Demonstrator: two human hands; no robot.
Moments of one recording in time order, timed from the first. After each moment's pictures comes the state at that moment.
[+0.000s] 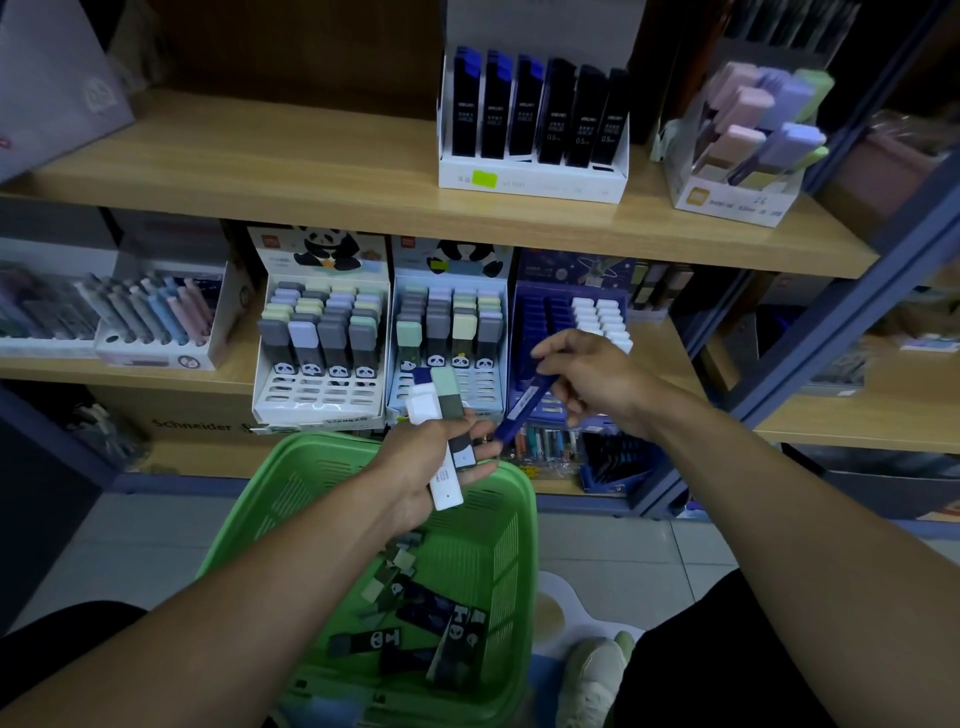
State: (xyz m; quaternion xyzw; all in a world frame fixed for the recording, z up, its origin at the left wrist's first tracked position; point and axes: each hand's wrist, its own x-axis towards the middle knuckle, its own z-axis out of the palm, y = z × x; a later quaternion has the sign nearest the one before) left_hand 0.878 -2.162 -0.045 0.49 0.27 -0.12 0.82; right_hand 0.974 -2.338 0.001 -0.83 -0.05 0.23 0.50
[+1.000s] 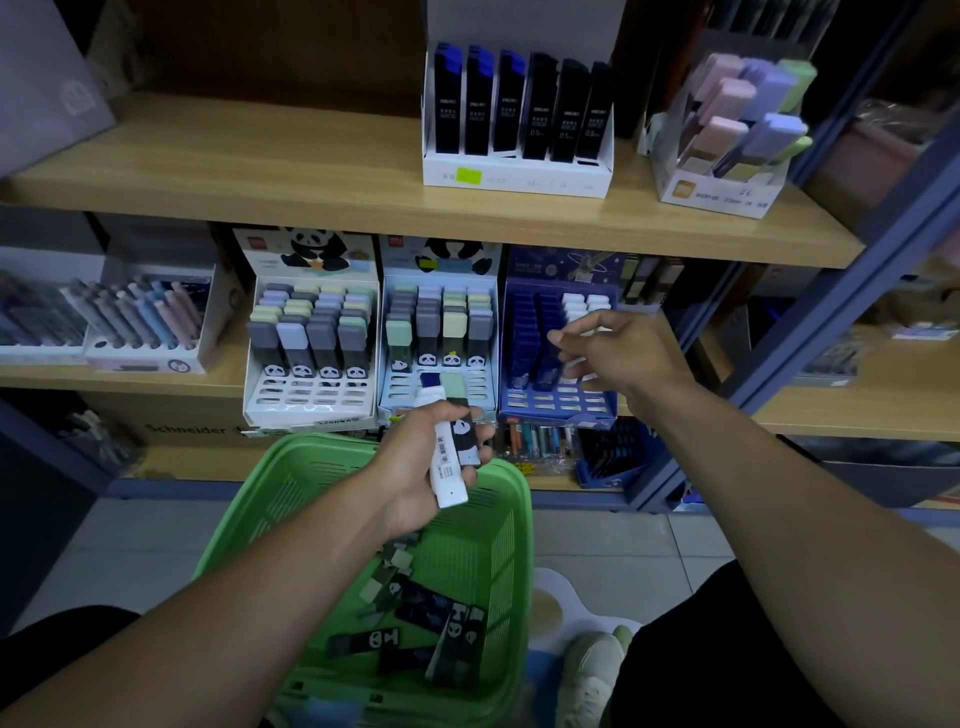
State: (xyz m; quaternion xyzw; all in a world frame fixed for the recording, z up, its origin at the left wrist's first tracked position) left_hand 0.874 -2.166 -0.035 0.45 0.26 -0.18 0.83; right_hand 0.982 -2.357 0.003 -0.83 0.03 0.10 0.54
